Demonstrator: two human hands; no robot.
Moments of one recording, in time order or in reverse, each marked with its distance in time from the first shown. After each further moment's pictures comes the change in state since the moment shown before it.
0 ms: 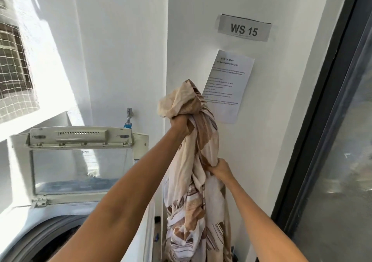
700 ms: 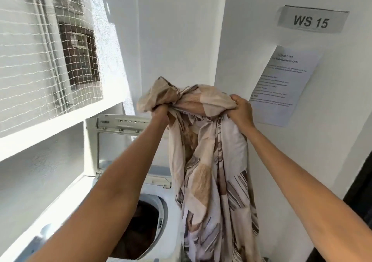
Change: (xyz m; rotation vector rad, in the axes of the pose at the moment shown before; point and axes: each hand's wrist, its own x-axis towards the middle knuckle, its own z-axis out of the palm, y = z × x) left_hand 0.051 0.116 -0.177 0.114 0.329 0.171; right_hand 0.007 -0.211 0.002 0.028 0.212 -0.598
